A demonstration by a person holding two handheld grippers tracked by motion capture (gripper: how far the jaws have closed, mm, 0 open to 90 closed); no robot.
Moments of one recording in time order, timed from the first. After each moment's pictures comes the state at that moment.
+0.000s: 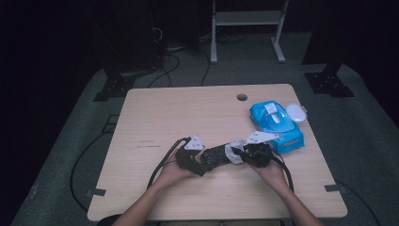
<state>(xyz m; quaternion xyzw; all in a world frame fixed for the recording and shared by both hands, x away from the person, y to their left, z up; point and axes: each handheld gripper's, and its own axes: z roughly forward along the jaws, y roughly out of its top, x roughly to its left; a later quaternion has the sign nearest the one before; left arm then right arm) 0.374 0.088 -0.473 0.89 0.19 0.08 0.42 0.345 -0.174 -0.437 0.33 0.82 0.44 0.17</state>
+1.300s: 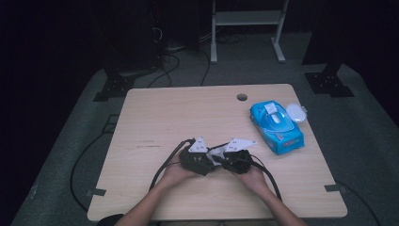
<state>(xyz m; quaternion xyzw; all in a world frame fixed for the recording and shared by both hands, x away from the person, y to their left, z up) 0.371 0.079 -0.474 0.89 0.16 0.09 0.42 0.338 -0.123 -0.454 0.28 0.83 0.46 0.14</state>
